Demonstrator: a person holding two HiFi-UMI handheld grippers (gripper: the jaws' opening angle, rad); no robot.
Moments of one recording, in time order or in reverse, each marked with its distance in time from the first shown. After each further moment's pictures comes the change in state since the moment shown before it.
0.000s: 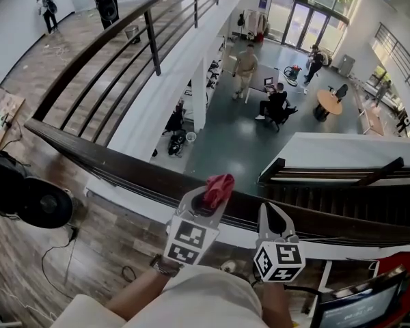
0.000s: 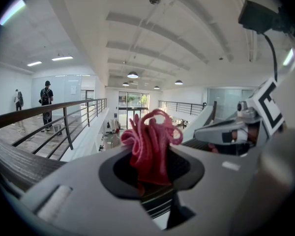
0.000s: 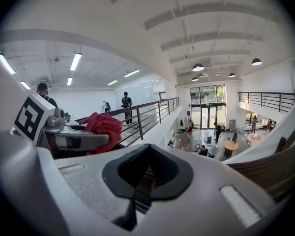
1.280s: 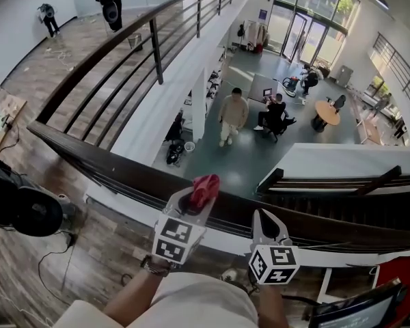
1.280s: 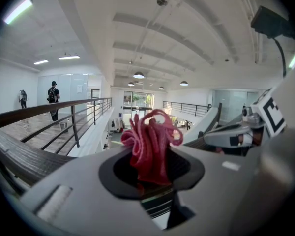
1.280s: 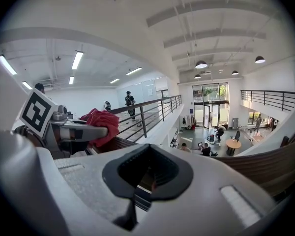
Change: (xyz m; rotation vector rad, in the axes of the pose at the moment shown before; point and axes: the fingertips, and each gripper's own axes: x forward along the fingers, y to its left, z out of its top) left arm -0.027 0.059 -0.027 -0.044 -0.001 0.047; right arm 0.019 0.041 -0.025 -0.001 0.024 0.026
